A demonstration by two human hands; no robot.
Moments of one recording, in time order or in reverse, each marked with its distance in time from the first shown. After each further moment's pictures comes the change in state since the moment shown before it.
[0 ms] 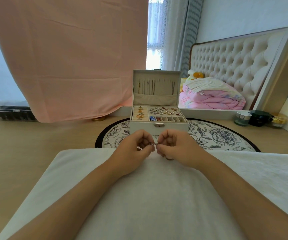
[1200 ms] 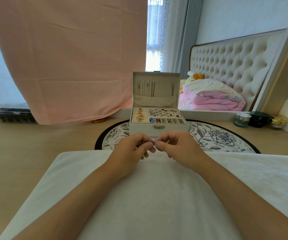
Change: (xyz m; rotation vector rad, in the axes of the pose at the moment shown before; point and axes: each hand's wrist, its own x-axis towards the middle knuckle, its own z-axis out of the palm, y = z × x) left_hand -0.001 0.005 -0.003 0.022 0.008 -0.023; right_hand -0.001 -0.002 0.001 -0.029 0.125 -0.059
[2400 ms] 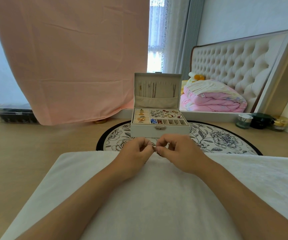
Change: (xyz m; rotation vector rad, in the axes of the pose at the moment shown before) left_hand 0.003 -0.001 0.008 0.012 -0.003 -0.118; right_hand -0.006 -0.009 -0.001 -0.355 -0.047 -0.138
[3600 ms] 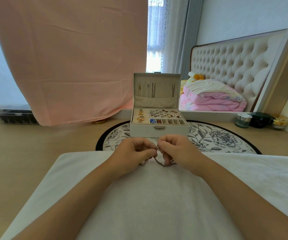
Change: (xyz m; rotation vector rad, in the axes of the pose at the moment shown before) left_hand -0.004 0.004 -0.011 -0.169 -0.089 0.012; right_hand 0.003 0.005 0.008 0.498 -0.098 0.240
